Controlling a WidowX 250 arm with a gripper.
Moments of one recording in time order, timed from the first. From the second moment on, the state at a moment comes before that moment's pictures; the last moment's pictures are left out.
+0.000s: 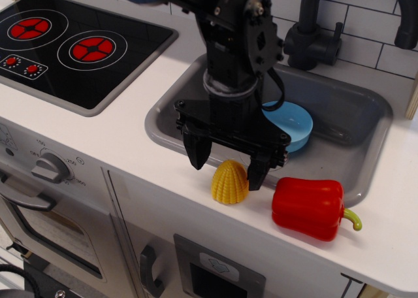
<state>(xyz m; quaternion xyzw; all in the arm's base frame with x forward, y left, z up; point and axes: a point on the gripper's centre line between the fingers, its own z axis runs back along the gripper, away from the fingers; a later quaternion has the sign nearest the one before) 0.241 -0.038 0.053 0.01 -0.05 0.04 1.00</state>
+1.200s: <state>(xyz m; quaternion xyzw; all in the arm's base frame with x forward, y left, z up) 0.242 -0.029 0.057 0.01 -0.05 0.10 0.99</state>
